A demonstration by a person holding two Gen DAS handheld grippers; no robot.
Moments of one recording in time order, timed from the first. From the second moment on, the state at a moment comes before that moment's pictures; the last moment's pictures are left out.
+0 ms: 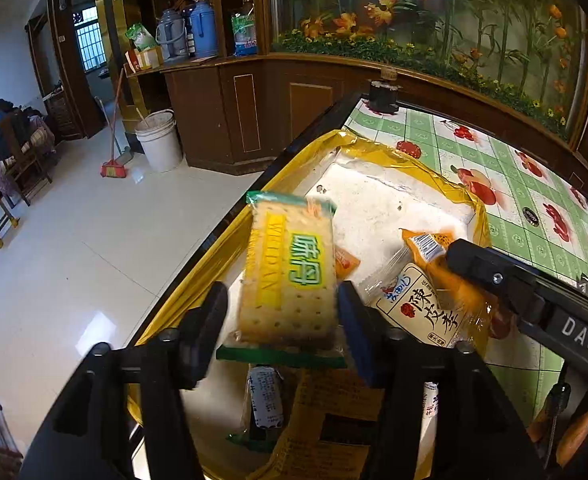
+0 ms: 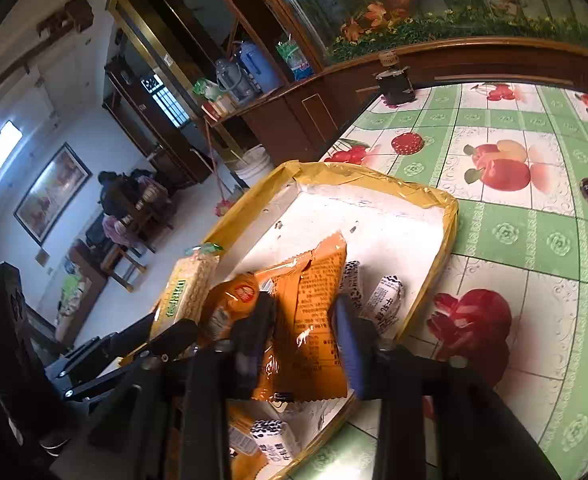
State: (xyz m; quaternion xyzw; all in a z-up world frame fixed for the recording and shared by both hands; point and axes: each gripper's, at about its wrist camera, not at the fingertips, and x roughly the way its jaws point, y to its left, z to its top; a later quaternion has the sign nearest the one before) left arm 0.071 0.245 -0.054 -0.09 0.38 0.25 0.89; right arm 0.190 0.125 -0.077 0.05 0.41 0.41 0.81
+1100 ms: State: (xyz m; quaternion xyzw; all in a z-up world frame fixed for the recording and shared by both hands) left arm 0.066 0.050 -0.048 -0.07 0.43 0.06 0.90; right arm 0.108 -0.220 -0.069 0.08 0.37 0.20 0.90
